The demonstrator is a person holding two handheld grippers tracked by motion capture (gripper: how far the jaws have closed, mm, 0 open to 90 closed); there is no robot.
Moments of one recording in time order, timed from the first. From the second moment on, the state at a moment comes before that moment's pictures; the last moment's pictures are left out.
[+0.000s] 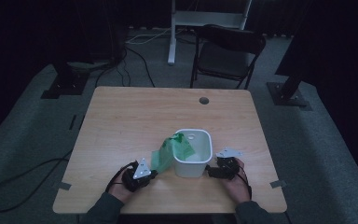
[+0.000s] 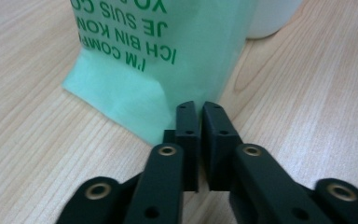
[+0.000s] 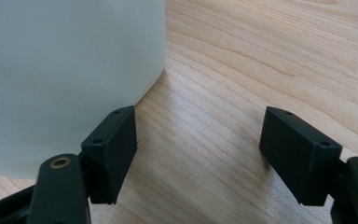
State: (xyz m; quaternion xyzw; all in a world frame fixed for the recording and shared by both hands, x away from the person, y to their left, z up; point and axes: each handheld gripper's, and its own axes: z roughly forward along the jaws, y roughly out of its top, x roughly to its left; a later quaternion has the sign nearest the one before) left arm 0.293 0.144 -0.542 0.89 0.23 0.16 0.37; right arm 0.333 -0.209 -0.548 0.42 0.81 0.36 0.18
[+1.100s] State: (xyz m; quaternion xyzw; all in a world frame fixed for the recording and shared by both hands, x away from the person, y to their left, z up) left arm 0.305 0.177 -0.444 0.79 0.24 0.18 0.54; right arm 0.334 -0.209 -0.548 0.42 0.81 0.36 0.18
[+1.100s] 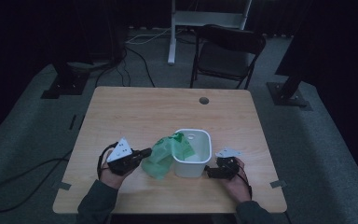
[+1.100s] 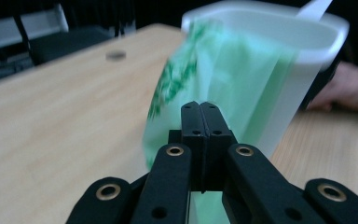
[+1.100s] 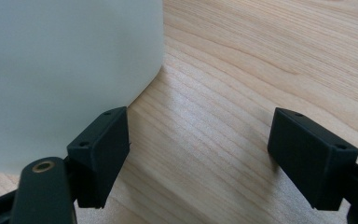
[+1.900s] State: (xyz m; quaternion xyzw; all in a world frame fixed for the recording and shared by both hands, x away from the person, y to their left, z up) left arm 0.315 0.161 -0.354 0.76 0.17 0.21 0.59; right arm 0.318 -0.231 -0.504 0.41 0.80 0.38 0.20
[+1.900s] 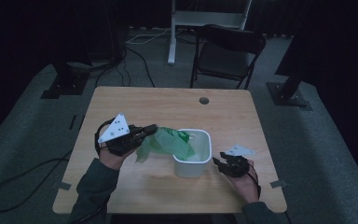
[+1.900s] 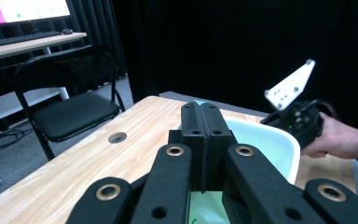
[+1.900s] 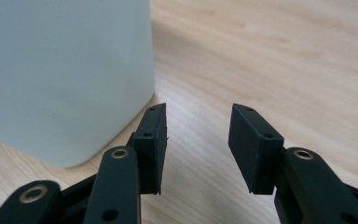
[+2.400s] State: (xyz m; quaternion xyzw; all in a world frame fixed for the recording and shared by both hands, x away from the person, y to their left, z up) left arm 0.330 0.146 -0.334 0.76 0.17 0.21 0.59; right arm 0.300 -0.235 -0.425 0.37 0.79 0.45 0.22
